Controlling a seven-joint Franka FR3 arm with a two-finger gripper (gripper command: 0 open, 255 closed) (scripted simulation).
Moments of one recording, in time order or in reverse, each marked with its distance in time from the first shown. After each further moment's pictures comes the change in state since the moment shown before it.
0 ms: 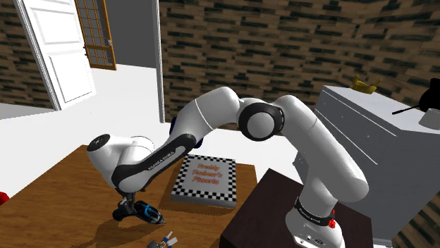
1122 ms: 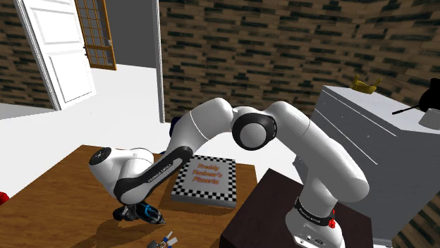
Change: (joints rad) arm 0.017 0.100 -0.017 0.052 -0.021 0.046 0.003
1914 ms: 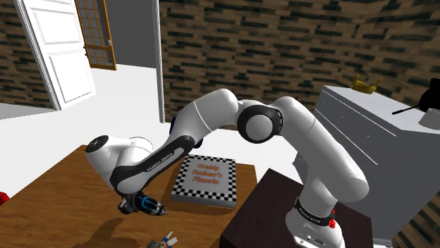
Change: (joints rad) arm -0.010 -0.079 0.015 -0.022 0.016 -0.058 -0.015
